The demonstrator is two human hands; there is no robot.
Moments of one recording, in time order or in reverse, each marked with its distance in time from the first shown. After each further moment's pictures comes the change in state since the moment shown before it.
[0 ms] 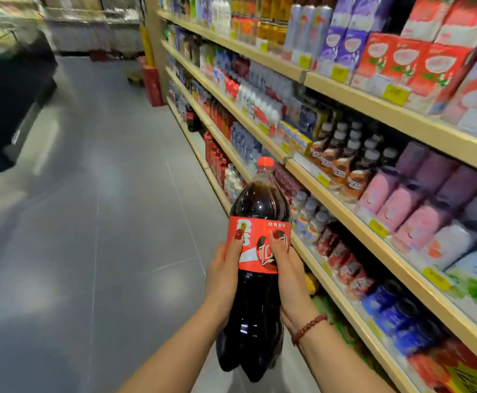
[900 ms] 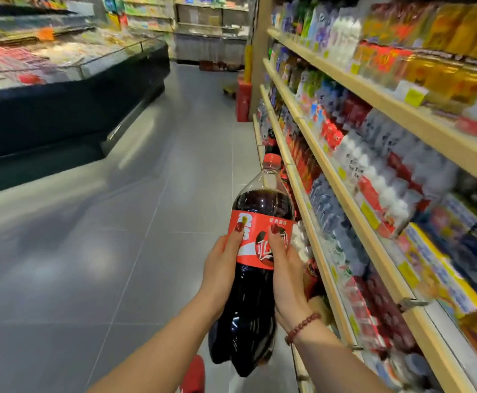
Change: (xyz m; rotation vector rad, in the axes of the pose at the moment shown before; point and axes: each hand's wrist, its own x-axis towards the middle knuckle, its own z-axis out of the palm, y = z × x) left_hand 0.384 0.116 -0.053 -0.098 0.265 0.080; right_hand 0.400 -0.026 0.174 -0.094 -0.280 0.007
